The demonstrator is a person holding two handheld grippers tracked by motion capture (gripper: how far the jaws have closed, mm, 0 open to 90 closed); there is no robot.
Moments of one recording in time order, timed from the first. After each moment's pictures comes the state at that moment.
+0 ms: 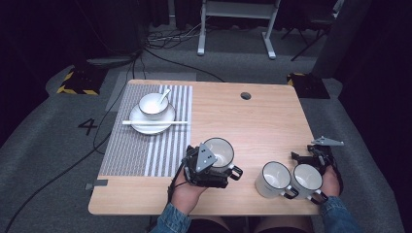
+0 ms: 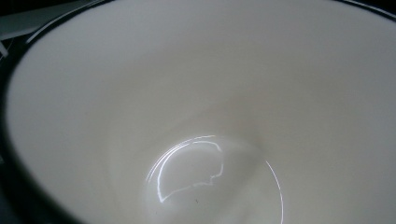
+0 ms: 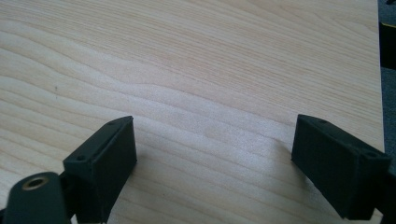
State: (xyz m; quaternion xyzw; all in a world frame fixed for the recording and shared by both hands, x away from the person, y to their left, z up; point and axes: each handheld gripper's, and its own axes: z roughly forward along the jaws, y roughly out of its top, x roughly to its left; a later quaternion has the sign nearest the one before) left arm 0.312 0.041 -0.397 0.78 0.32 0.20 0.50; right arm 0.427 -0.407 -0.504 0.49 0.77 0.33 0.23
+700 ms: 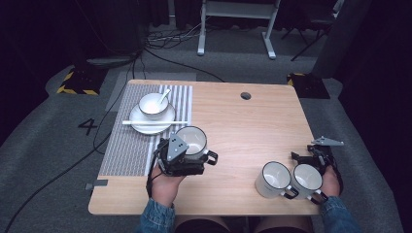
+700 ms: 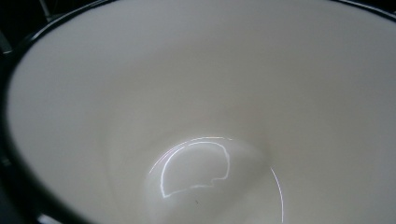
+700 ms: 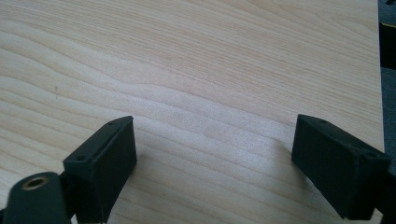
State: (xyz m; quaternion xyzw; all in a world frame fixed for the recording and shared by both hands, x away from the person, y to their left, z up) left arm 0.326 0.101 -0.387 0.73 0.38 0.24 0.51; right arm 0.427 -0.407 -0.504 0.49 0.77 0.33 0.23
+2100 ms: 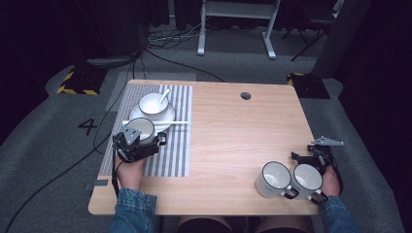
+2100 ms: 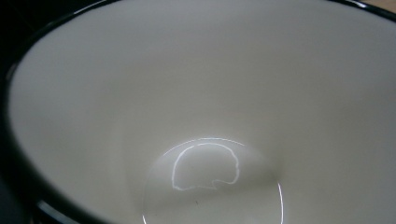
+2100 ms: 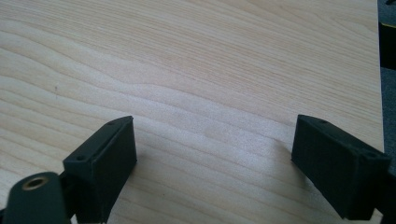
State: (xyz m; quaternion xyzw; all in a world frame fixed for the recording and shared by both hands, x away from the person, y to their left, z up) left arm 0.382 0.218 -0.449 0.66 0.54 0.33 0.40; right arm 0.428 -0.407 -0.504 0.49 0.77 0.33 0.23
